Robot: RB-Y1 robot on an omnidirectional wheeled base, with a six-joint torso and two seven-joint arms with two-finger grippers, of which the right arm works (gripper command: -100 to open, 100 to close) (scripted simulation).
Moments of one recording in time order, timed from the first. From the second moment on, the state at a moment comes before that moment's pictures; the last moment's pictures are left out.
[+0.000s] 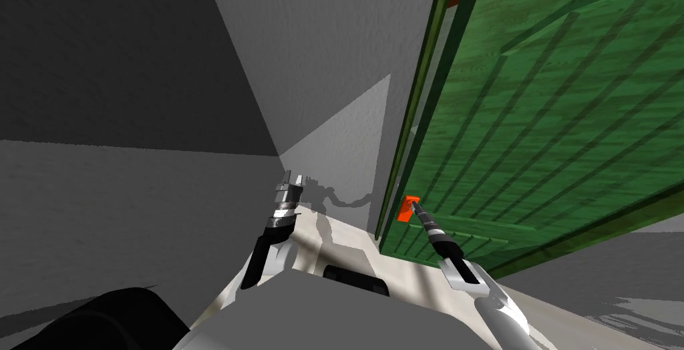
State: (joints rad) arm -0.04 -0.39 -0.11 -1.02 0.17 -0.60 0.23
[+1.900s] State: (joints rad) arm -0.03 -0.42 -0.14 -1.01 0.18 -0.61 0.29
